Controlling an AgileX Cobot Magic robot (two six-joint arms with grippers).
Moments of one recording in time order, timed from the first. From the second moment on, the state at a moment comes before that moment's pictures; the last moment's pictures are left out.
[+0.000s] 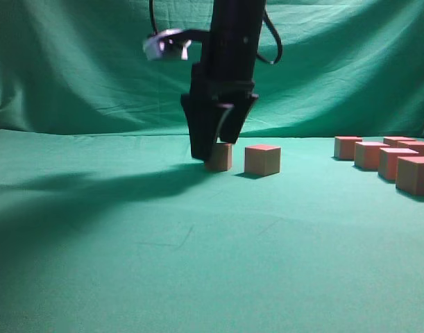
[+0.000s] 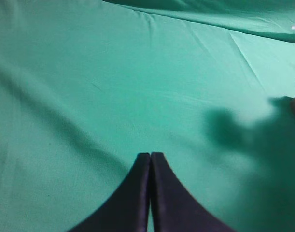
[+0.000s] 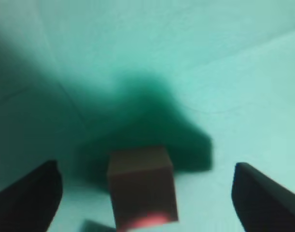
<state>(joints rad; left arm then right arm) -0.01 -0.01 0.02 -0.12 0.35 -0.08 0.55 2.34 -2.04 0.07 1.16 -0.72</state>
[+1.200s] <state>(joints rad) -0.01 -0.01 0.02 -0.12 0.35 -0.08 0.40 1.38 -1.50 -0.17 1.26 0.15</state>
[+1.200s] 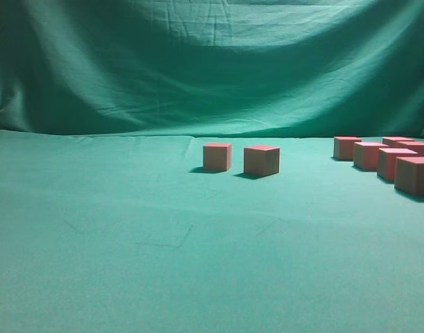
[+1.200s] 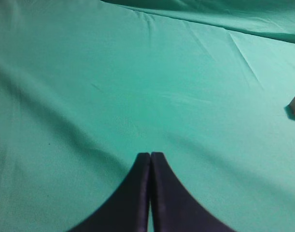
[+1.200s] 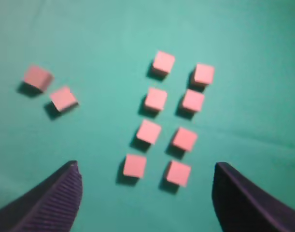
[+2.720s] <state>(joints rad) -0.01 -0.01 0.02 -0.12 0.35 -0.08 0.31 1.72 -0.92 -0.06 0.56 0.20</state>
